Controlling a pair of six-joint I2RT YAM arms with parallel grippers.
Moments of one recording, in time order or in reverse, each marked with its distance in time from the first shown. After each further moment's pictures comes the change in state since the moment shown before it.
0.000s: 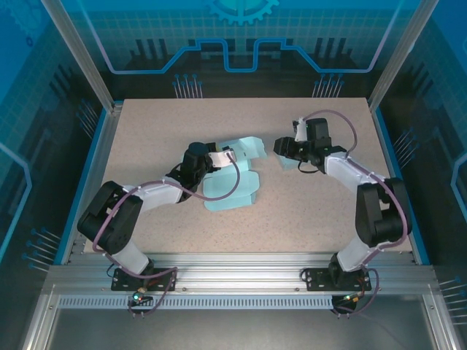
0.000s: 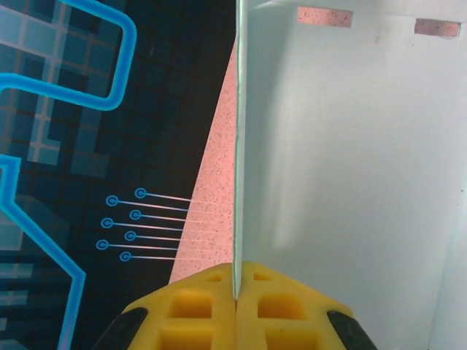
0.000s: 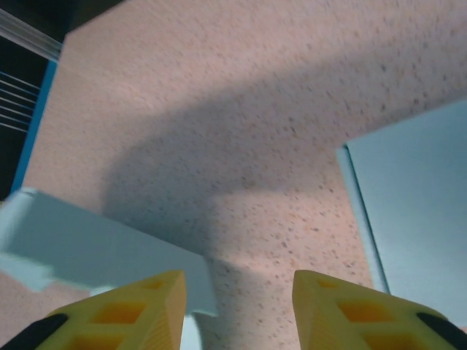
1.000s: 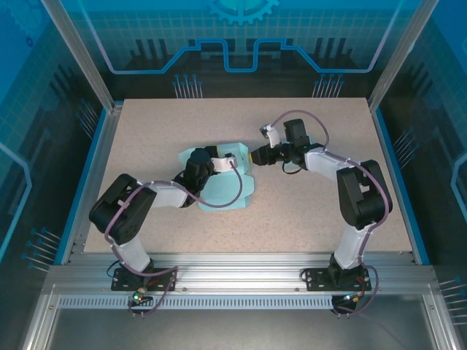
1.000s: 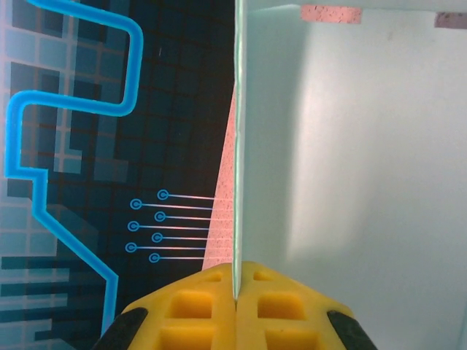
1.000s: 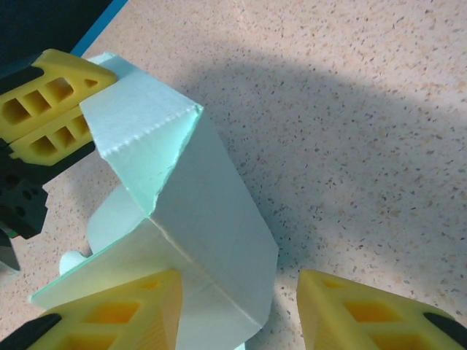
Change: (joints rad) left arm -0.016 0.127 -0.066 0.265 -0.069 0.153; right arm 0.124 0.179 0.092 0.064 -0.220 -0.400
